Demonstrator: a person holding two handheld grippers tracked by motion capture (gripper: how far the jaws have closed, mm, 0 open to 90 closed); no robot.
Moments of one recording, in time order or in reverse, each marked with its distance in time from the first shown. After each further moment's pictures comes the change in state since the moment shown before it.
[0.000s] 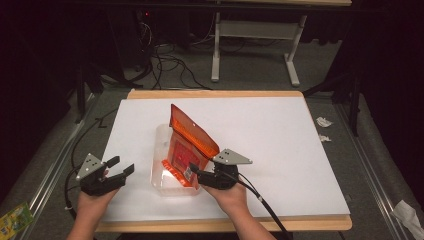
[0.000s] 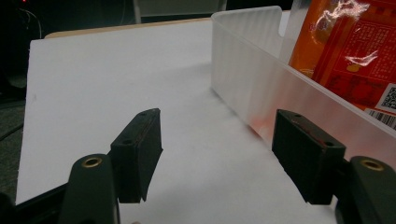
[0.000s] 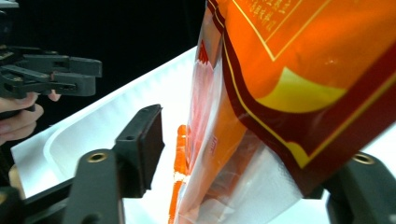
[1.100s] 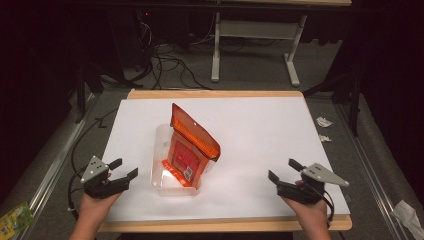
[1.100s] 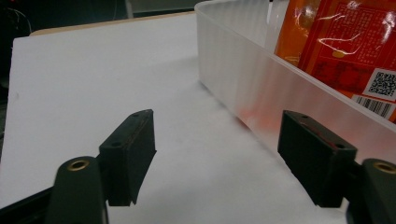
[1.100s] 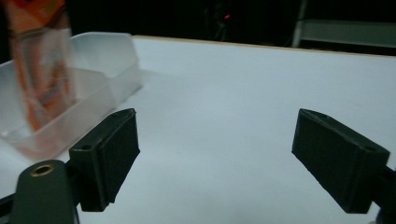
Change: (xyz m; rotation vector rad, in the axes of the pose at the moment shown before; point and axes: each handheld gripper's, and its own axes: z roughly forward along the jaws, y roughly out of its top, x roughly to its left) left arm -0.010 -0.004 0.002 0.022 -0.017 0.032; right arm -0.105 -0.040 -0.172 -0.040 -0.283 0.033
